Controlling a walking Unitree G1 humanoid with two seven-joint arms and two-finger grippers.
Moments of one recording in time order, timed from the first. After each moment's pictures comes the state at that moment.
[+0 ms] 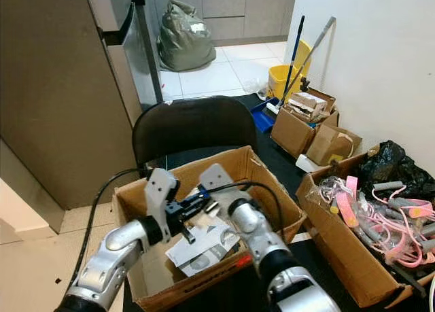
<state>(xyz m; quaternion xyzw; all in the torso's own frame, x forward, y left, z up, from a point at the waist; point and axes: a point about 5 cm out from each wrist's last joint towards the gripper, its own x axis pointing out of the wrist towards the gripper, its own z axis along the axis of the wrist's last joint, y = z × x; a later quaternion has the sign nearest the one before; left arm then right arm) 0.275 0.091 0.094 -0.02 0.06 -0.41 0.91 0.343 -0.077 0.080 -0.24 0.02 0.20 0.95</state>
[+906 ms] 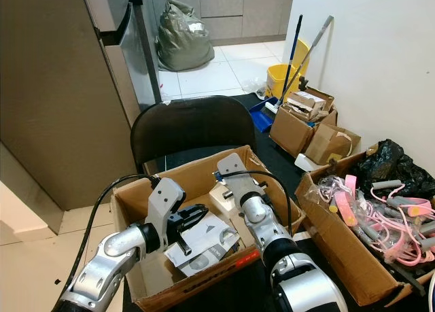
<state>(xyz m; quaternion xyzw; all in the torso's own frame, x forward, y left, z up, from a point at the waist) 0.271 0.099 0.088 0.05 0.08 -0.41 0.91 0.354 -0.101 0.079 -0.21 0.06 0.11 0.97</state>
